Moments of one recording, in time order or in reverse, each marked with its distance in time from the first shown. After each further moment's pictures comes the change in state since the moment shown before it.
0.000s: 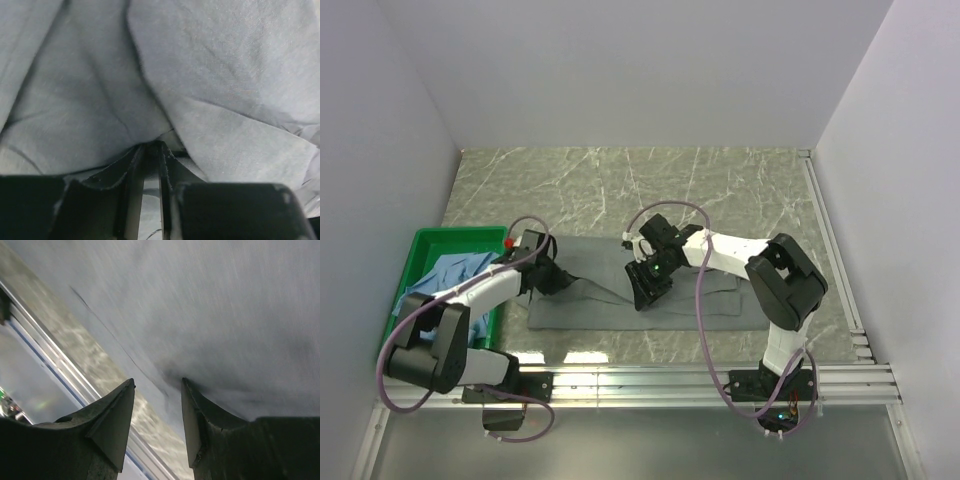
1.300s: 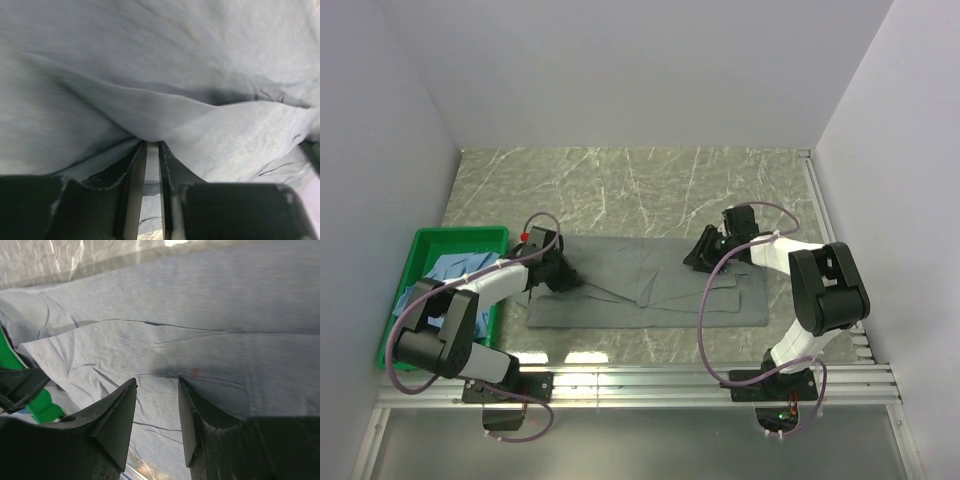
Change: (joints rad) left arm -0.028 0.064 0.017 0.081 0.134 0.071; right arm -0.513 -0.151 -0.332 0.404 0.098 0.517
